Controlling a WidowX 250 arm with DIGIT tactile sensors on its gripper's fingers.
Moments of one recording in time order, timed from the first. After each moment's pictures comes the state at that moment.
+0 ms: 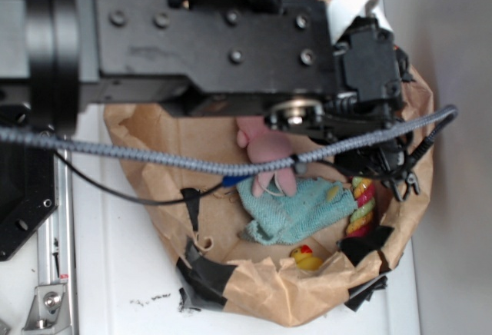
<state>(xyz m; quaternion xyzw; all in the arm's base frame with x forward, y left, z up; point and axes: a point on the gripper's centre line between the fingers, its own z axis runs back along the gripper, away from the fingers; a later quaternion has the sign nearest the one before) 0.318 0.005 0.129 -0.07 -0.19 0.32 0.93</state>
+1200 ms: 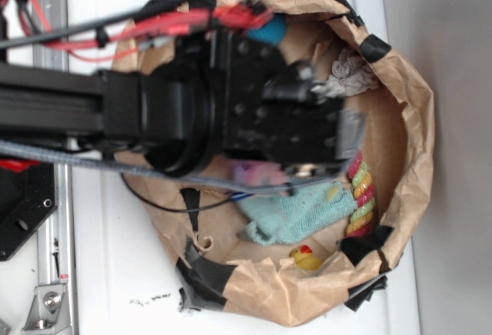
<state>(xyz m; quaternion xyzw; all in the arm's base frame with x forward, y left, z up) 0.263 0.009 0.025 0.05 -0.02 0.60 0.80</state>
